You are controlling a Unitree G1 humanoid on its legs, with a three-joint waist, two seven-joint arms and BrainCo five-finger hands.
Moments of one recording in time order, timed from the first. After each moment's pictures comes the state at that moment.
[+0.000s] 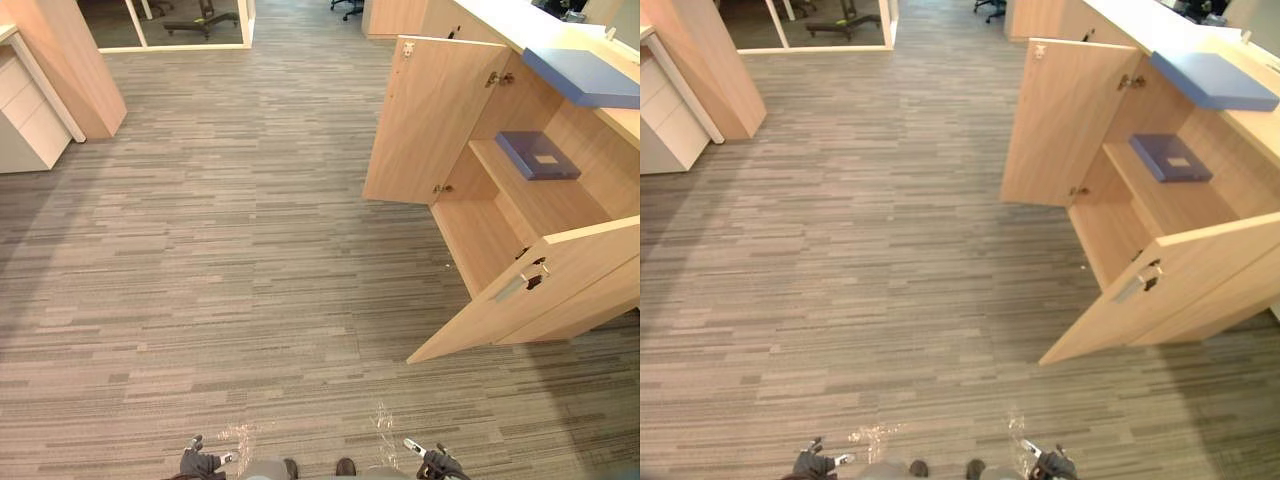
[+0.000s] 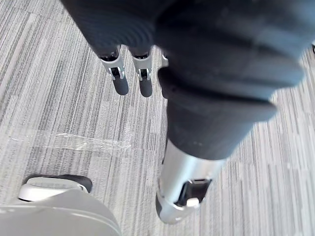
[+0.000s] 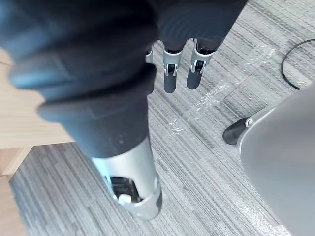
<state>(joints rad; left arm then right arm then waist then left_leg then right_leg) 0.14 0.05 0.30 0.92 -0.01 -0.07 0.18 0.05 0.02 -0.36 1.04 0.26 -0.03 -0.11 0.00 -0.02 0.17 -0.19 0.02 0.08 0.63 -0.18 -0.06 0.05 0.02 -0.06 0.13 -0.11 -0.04</state>
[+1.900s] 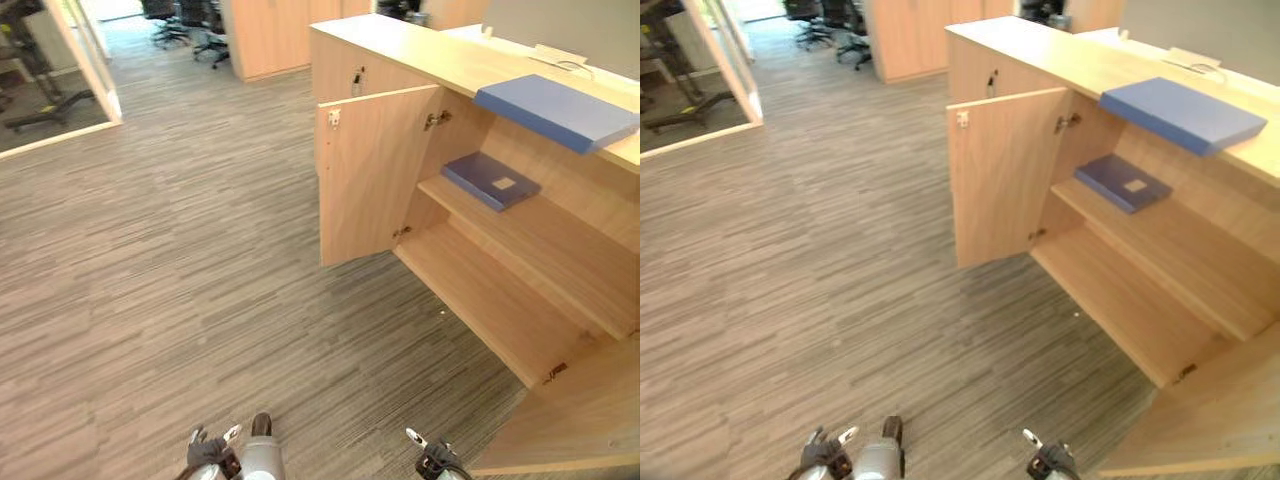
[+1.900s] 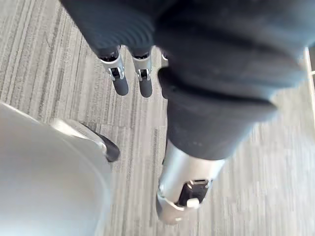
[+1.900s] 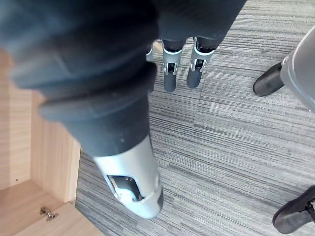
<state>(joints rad) 0.10 -0.08 0.52 0.93 -0.18 -0.09 0.20 0.04 0.07 -0.46 1.00 0.29 -0.02 -0.14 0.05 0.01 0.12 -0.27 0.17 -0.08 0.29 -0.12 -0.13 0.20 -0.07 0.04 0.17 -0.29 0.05</state>
